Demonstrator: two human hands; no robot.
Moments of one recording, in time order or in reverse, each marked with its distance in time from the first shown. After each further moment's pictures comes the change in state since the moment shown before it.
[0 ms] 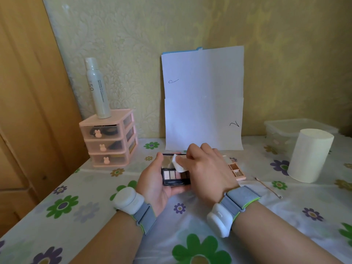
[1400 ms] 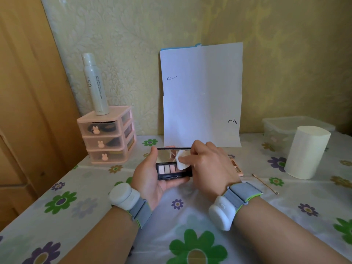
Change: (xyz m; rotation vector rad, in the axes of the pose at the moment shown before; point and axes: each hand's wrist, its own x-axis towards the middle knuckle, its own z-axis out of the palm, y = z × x) left_hand 0.003 0.003 -0.004 0.019 0.004 0.104; right_hand -0.005 0.010 0.001 0.146 -0.024 0.097
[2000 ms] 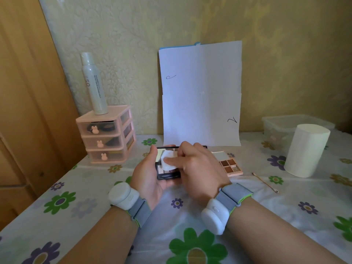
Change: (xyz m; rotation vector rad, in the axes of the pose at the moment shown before) left_hand 0.001 0.000 -0.003 -0.074 -0.033 -0.059; right_hand 0.001 -0.022 0.000 0.100 0.002 -0.071
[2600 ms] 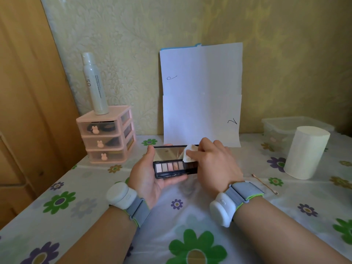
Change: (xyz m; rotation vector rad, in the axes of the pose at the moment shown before) left_hand 0.005 0.002 -0.004 0.107 0.037 0.104; right_hand -0.004 0.029 -0.006 -0.209 -0.022 0.170
